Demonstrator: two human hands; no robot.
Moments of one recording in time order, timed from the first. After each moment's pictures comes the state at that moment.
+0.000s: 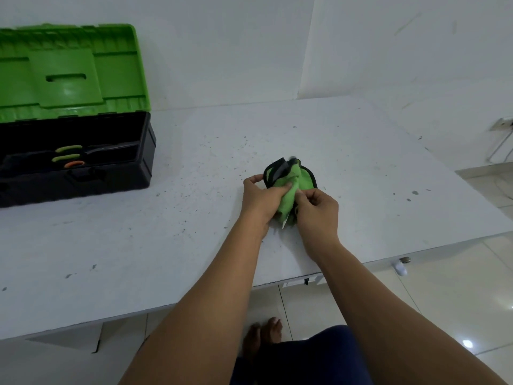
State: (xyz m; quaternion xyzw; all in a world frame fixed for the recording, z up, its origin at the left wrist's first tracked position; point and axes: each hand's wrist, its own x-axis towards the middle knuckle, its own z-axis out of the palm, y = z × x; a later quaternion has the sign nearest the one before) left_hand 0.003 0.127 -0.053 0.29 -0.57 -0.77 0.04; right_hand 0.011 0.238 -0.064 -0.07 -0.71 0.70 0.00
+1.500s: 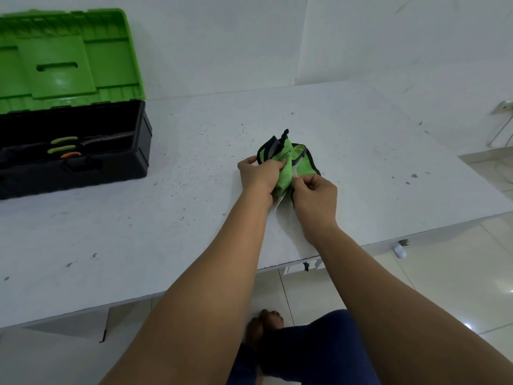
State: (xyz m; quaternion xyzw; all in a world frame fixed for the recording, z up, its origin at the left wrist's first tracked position) left_hand -0.035 0.124 -0.065 0.32 -0.51 -0.79 0.07; right_hand 0.010 0.237 -0.065 -0.08 -0.71 0.70 0.01
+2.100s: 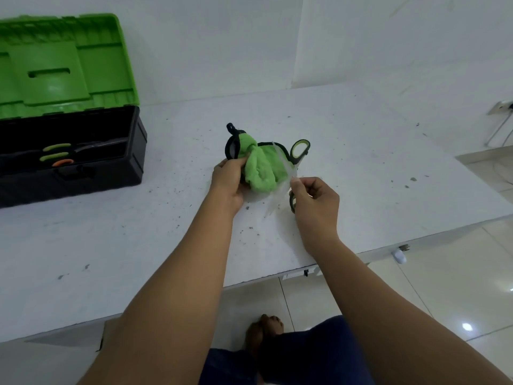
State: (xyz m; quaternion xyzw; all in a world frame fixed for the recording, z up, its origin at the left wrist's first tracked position) left_hand -0.032 0.068 -0.071 0.26 -0.50 -0.83 0.05; right_hand 0.017 0.239 -0.062 -0.06 -0.68 0.73 0.04
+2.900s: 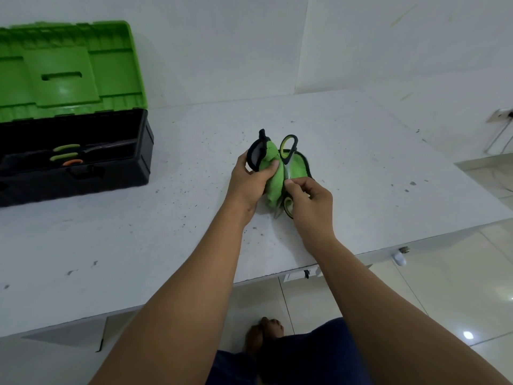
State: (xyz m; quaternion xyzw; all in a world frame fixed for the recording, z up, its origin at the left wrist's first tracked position) left_hand -0.003 0.098 -0.056 0.15 -0.58 -0.80 0.09; right_hand 0.020 0.233 -0.059 0.00 -0.71 0.70 0.03
